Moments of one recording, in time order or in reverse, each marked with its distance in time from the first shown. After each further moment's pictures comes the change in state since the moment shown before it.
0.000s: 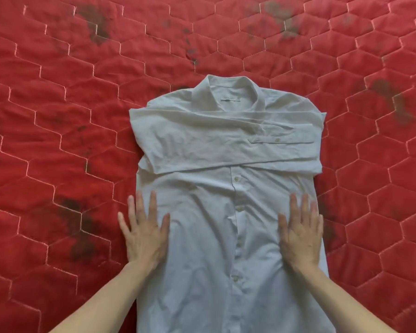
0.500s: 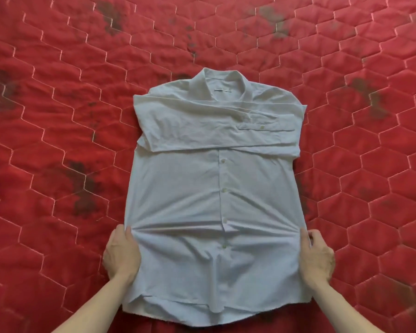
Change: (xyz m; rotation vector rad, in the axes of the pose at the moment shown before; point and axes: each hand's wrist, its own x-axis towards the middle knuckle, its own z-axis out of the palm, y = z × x) left_hand -0.130 -0.012 -0.008 -0.420 0.072 -0.545; right_hand -0.086 0.097 -0.035 0.316 0.020 0.381
